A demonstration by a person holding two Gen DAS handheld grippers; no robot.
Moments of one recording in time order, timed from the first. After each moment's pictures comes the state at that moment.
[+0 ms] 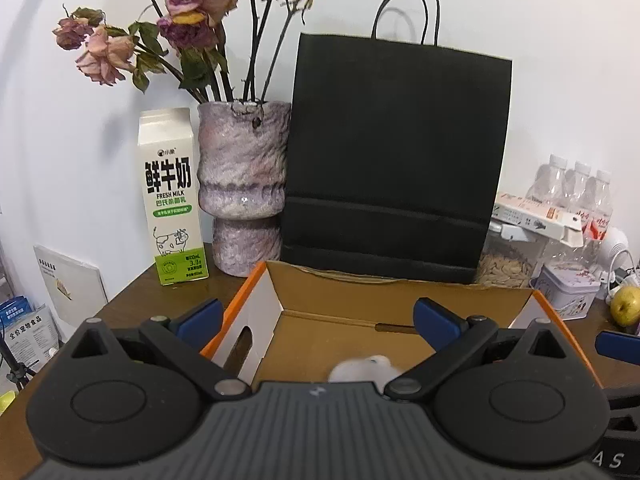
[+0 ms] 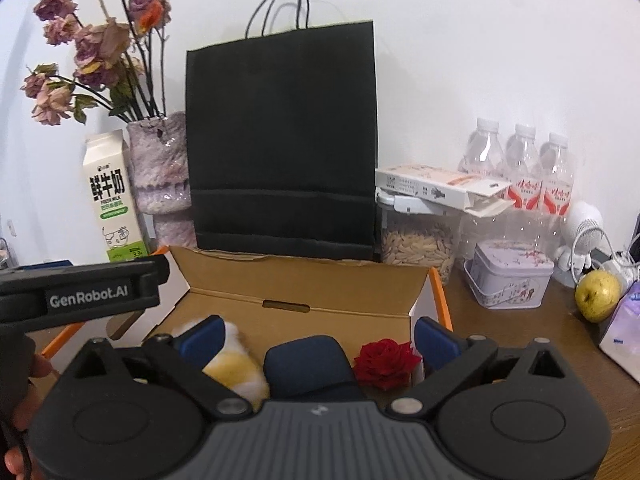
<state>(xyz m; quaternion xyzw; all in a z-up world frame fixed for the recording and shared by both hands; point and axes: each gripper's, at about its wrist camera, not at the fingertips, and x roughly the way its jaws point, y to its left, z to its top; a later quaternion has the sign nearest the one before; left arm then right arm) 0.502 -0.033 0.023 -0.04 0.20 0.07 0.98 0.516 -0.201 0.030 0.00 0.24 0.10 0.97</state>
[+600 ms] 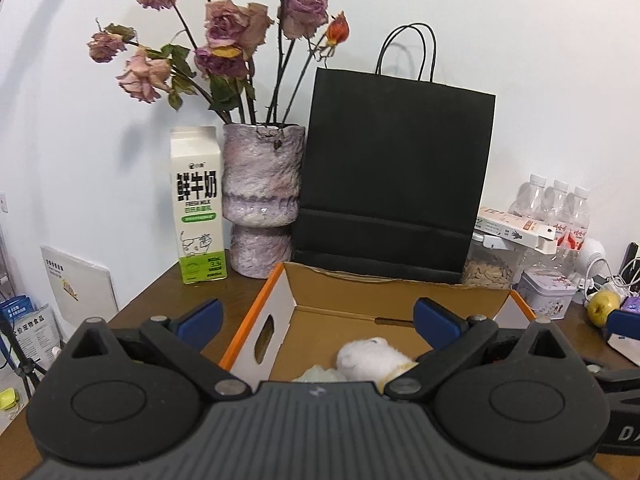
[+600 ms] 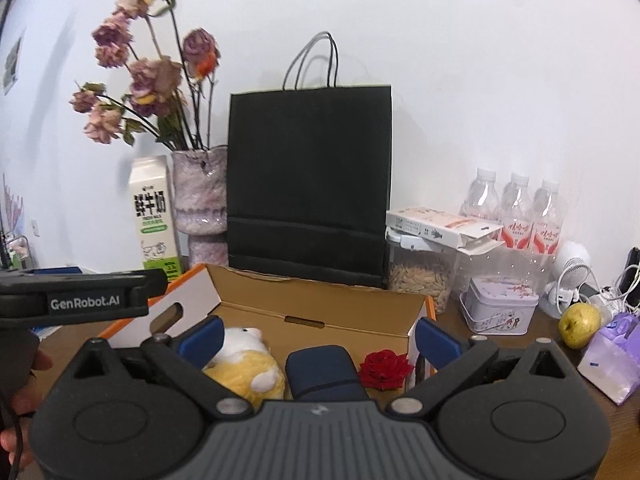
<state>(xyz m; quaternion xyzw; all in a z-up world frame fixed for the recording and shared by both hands) 0.437 -0.018 0.040 -0.05 0.18 0.07 0.98 0.448 -0.207 0.057 -0.02 0.19 0.12 0.97</state>
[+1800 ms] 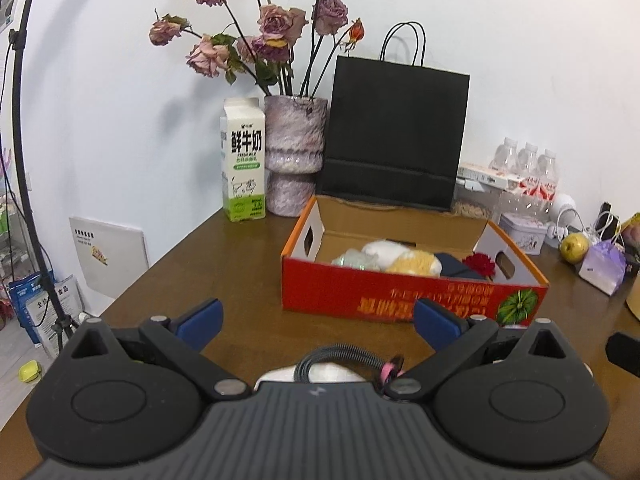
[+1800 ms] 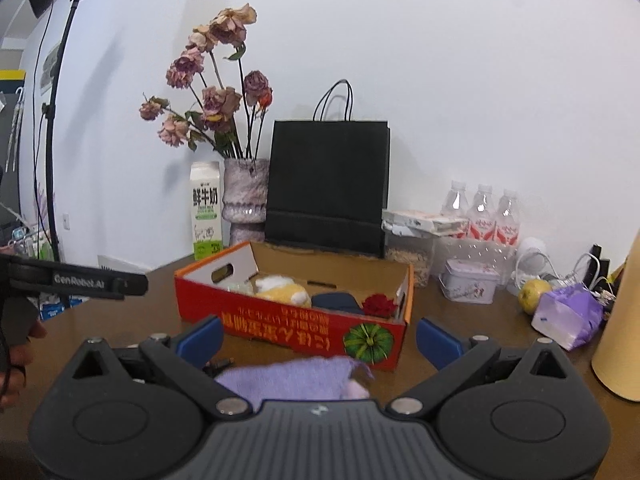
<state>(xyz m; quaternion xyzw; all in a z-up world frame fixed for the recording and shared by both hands) 0.284 -0.003 0.020 -0.05 0.21 0.06 0.97 0.263 -0.240 0.038 -0.04 0.15 0.14 0.98</state>
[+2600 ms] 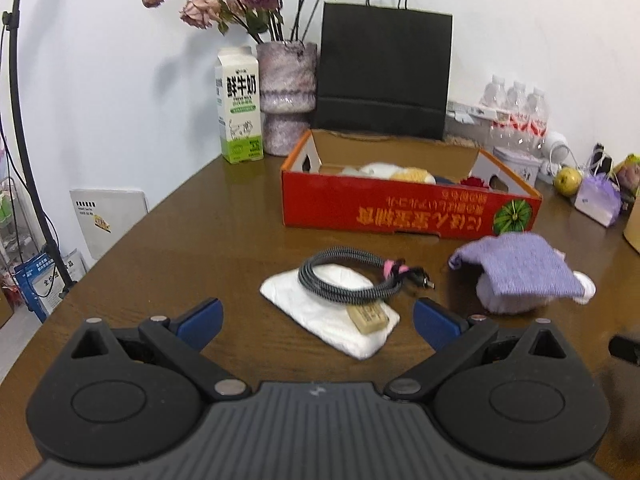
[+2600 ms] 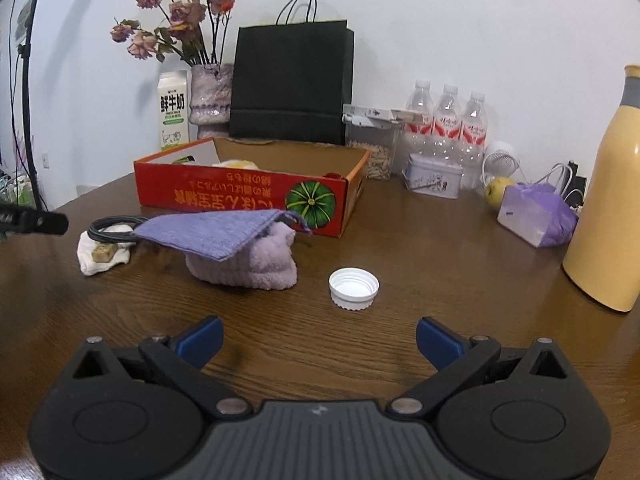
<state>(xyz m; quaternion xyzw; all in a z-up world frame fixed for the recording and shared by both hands) 0.249 -0.013 -0.023 -0.02 0.28 0.06 0.96 0.253 -0.297 -0.033 -0.05 0.26 0.11 0.96</state>
